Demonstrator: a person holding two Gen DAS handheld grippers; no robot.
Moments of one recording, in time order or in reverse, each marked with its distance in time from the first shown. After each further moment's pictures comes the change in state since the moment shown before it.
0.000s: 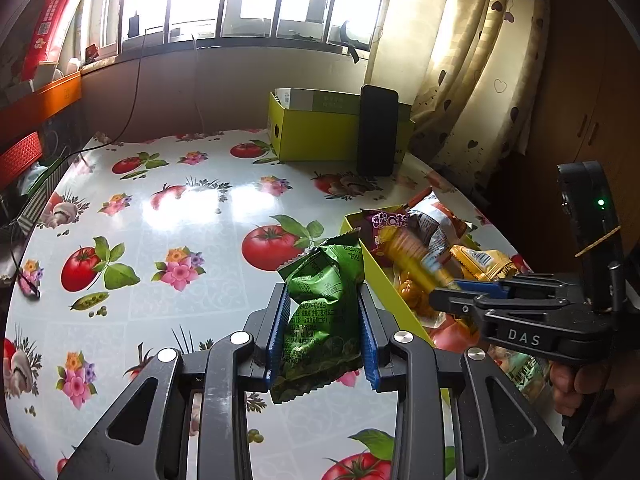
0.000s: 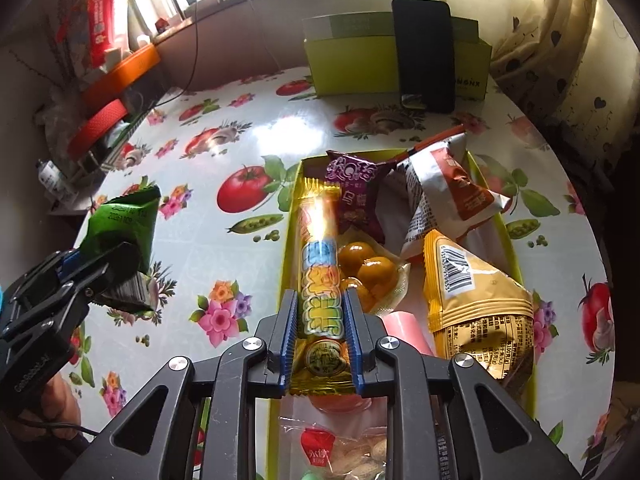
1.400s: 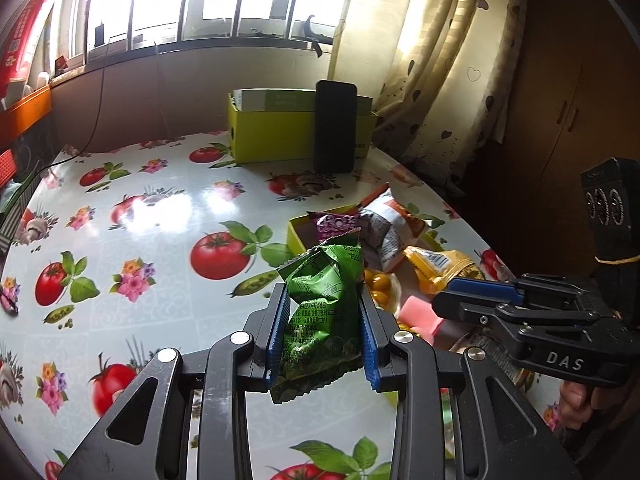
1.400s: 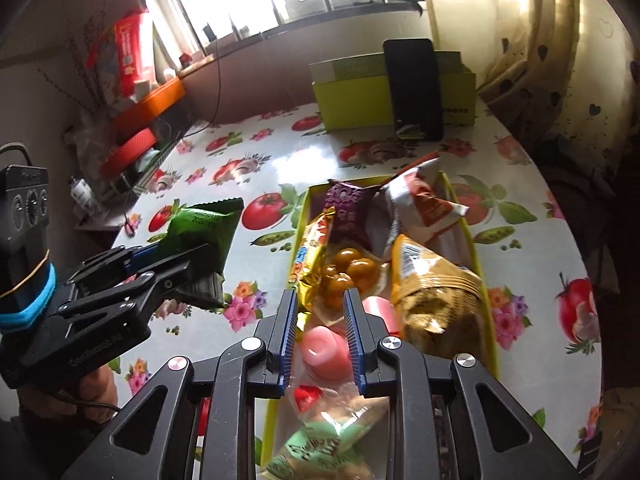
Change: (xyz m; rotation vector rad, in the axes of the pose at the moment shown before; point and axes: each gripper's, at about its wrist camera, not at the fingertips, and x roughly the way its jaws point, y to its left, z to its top) left arm 0.008 -0.045 0.010 0.046 0.024 -0.070; right arm -0.056 -0.022 -0.020 0.002 -0.121 0.083
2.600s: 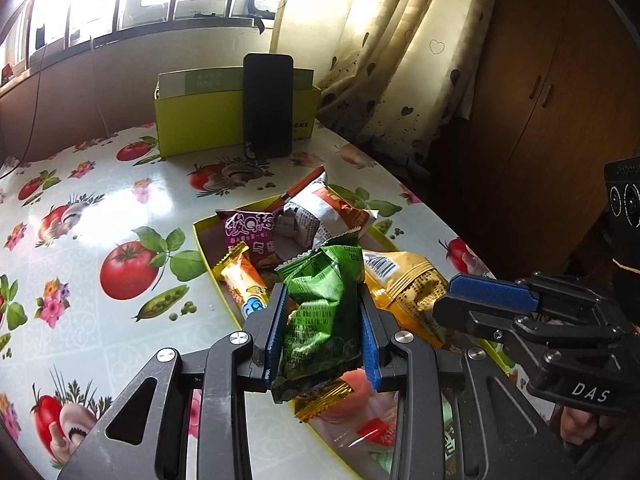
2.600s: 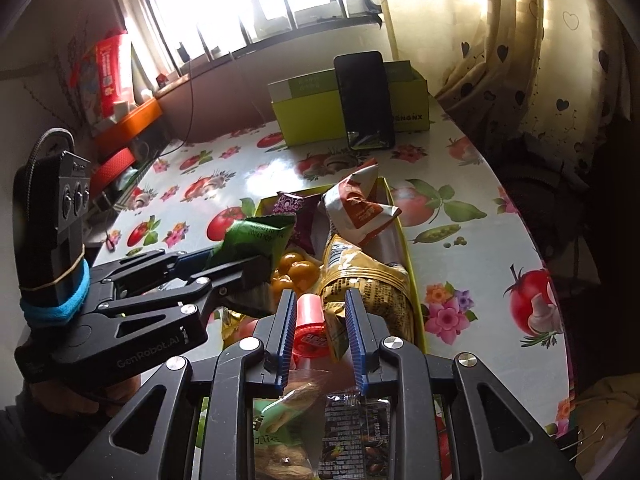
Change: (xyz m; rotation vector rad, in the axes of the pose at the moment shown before) left arm 0.054 -0.050 0.012 0.061 0.067 -0.125; right arm -0.023 -0.036 -0.009 0.041 -0.057 -0.063
